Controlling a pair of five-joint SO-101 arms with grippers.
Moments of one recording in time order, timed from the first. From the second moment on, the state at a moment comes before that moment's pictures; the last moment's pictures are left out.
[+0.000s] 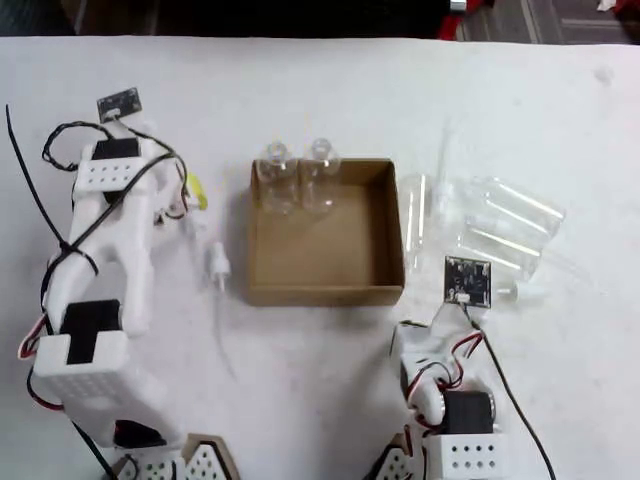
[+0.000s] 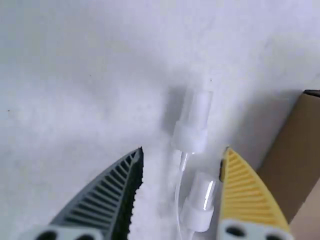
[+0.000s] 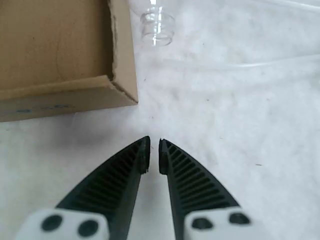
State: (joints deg) left arm -11.7 14.0 4.9 69.6 20.4; right arm -5.4 -102.8 96.4 69.7 -7.5
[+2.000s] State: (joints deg) left arm -5.4 -54.0 68.9 21.3 0.8; right arm -1.4 -102.8 96.4 31.6 -7.5
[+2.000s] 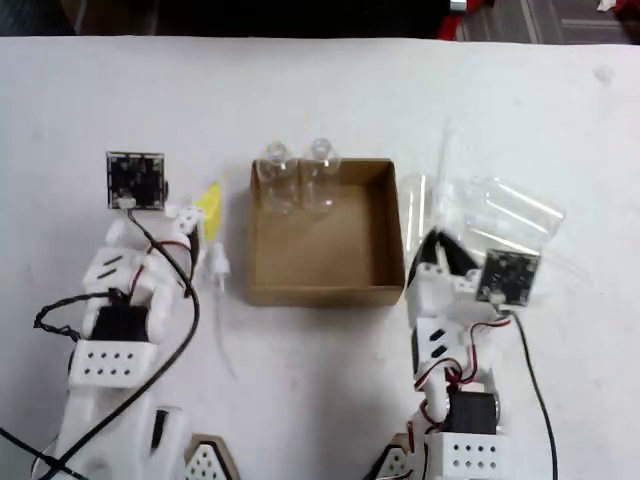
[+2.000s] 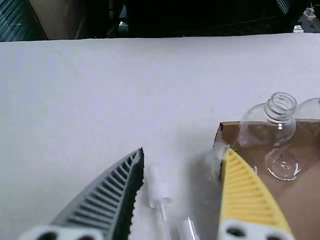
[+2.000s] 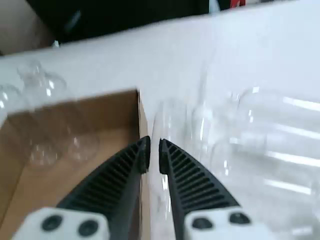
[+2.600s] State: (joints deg) left arm -4.7 -55.8 68.9 22.1 0.3; right arm 16.3 -102.7 96.4 9.9 -7.6
